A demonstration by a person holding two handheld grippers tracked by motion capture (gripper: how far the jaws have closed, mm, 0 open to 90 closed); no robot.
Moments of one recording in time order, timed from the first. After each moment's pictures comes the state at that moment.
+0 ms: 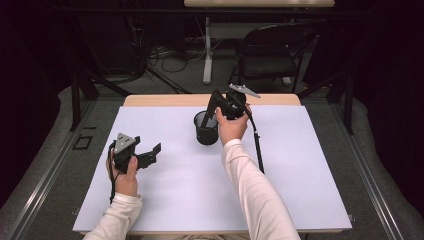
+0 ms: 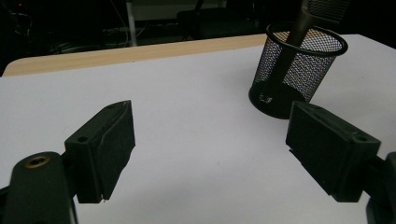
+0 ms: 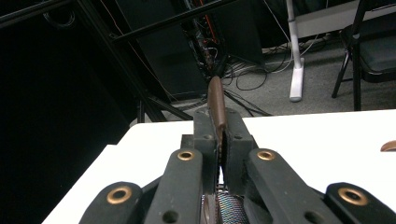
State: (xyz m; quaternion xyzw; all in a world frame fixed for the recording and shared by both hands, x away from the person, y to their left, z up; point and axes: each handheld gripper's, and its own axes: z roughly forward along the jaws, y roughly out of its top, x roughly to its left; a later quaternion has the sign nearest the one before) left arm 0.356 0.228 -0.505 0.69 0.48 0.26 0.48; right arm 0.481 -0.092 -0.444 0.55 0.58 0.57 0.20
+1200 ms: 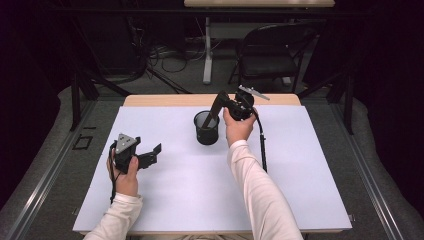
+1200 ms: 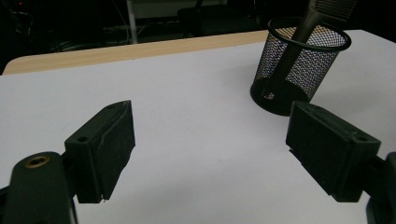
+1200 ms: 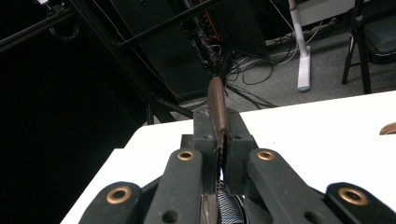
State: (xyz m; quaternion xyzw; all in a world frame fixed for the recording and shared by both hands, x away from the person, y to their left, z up) left arm 0.357 0.227 -0.506 0.70 0.48 0.26 0.47; right arm 0.484 -0.114 -0.452 0.57 0.56 0.58 0.17
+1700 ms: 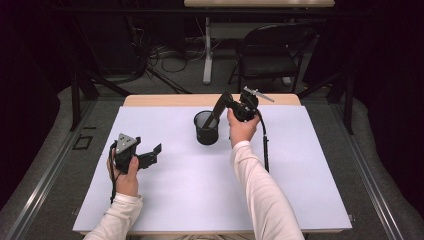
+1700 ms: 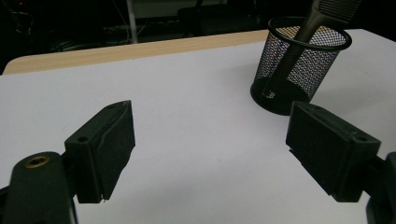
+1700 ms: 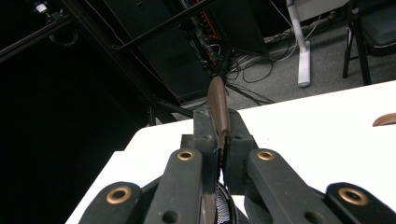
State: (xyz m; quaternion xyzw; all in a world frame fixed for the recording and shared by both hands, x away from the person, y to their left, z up) left arm 0.357 0.227 -0.507 0.70 0.48 0.26 0.47; right arm 0.486 -0.127 -0.459 0.58 0.54 0.59 0.15
